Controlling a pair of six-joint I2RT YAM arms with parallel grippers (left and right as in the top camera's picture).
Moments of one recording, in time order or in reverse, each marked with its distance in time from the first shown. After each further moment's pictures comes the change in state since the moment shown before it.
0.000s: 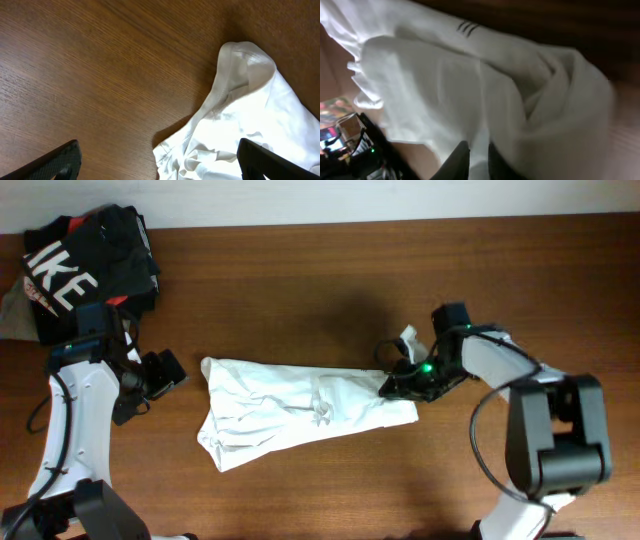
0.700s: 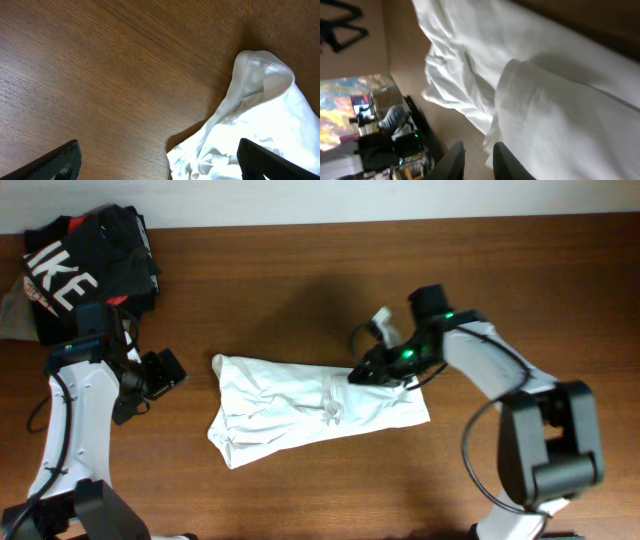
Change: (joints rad) left arm 0.000 0.000 0.000 0.005 0.000 0.000; right arm 0.140 -0.023 0.117 -0.017 -0.189 0.031
